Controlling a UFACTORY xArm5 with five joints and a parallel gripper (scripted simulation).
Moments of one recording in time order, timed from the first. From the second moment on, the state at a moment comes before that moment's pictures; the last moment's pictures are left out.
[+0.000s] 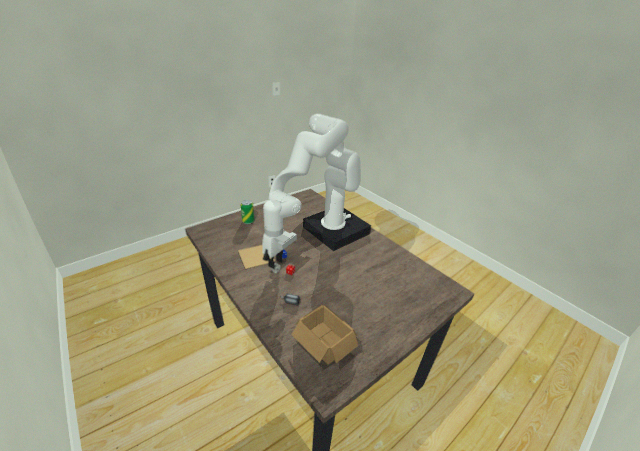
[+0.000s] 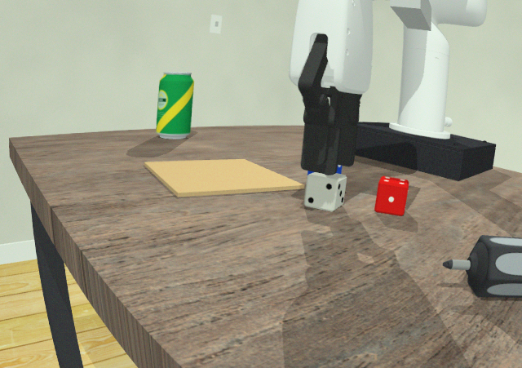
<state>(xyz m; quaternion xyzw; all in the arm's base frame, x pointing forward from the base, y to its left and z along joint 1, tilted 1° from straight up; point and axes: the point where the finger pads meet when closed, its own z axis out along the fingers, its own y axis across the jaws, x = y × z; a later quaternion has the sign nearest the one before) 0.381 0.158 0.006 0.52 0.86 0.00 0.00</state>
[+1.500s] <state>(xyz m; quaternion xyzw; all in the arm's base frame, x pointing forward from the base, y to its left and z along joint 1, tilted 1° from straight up) 0.382 0.158 -0.002 0.52 0.86 0.00 0.00</state>
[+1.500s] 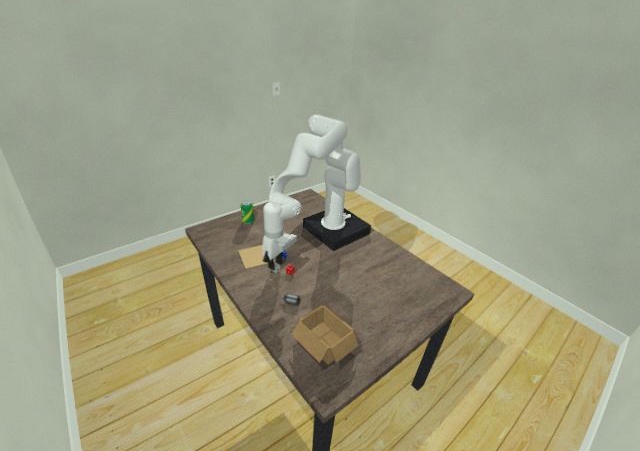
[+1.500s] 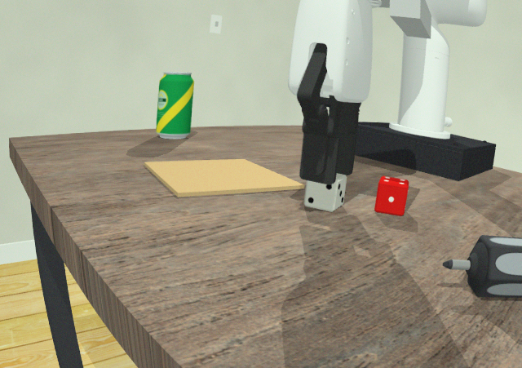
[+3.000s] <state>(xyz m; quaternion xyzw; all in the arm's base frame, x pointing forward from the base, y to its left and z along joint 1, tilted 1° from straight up) 0.381 0.158 -0.027 0.52 0.86 0.00 0.00</state>
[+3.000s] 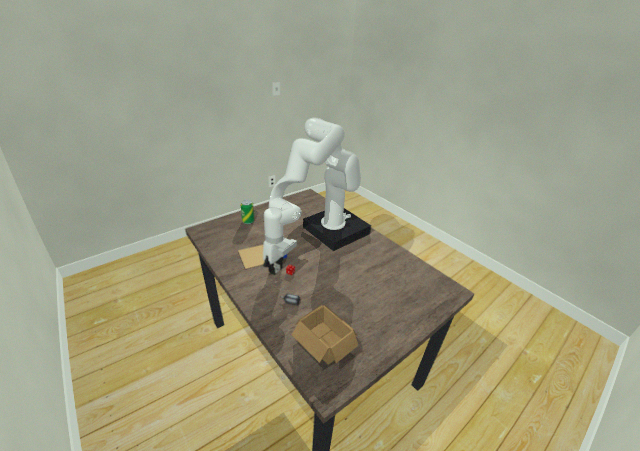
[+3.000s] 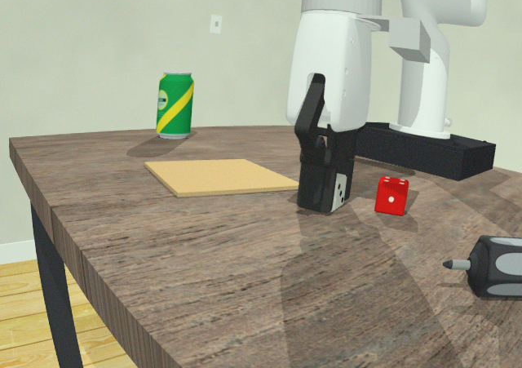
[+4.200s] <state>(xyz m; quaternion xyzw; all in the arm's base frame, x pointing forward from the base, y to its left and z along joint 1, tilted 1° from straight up) 0.381 0.158 -0.027 0.52 0.86 0.00 0.00</state>
